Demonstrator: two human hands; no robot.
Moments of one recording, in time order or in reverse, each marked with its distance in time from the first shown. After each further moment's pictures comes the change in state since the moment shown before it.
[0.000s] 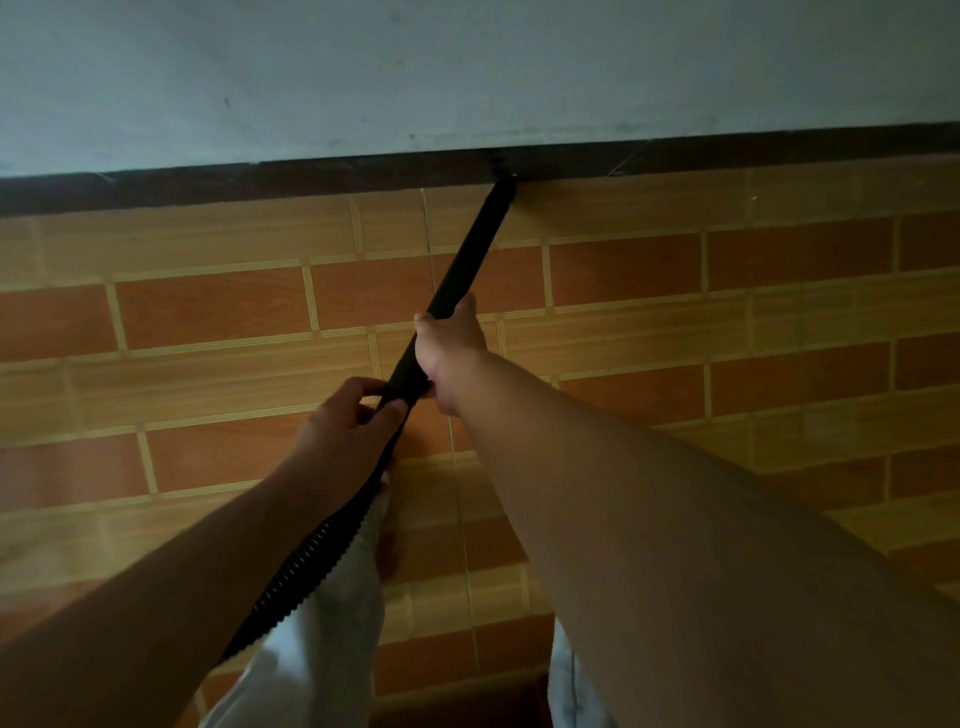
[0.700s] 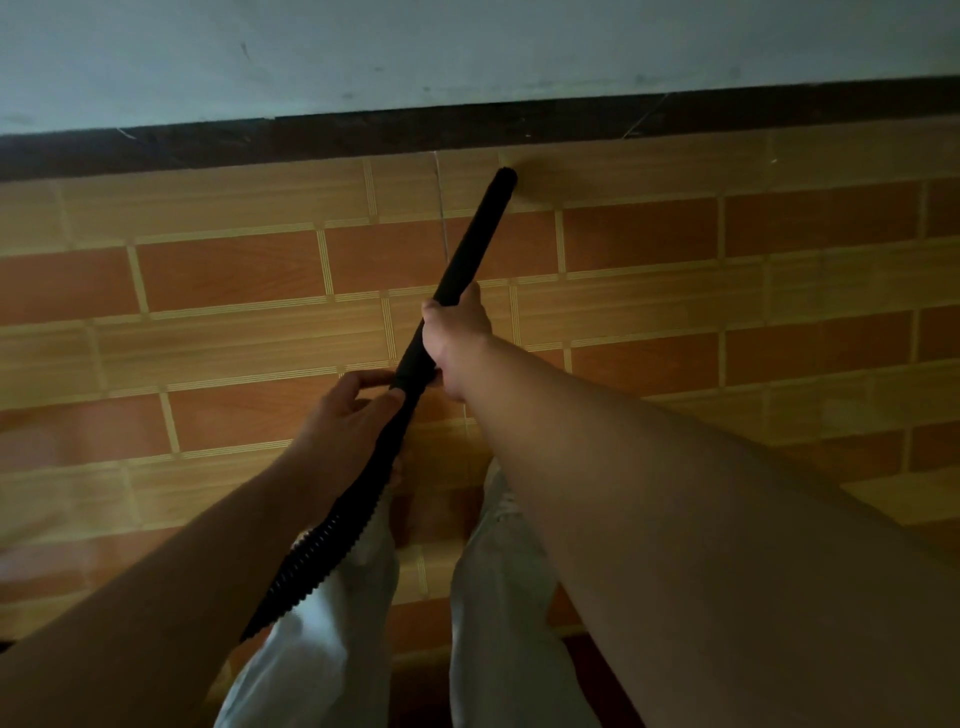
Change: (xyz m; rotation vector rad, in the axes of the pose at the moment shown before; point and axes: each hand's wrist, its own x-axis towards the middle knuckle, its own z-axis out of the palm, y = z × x) left_hand -0.027 -0.033 0.003 -0.302 -0.070 -0.063; right_hand -0.014 0.031 0.005 -0.004 -0.045 0.003
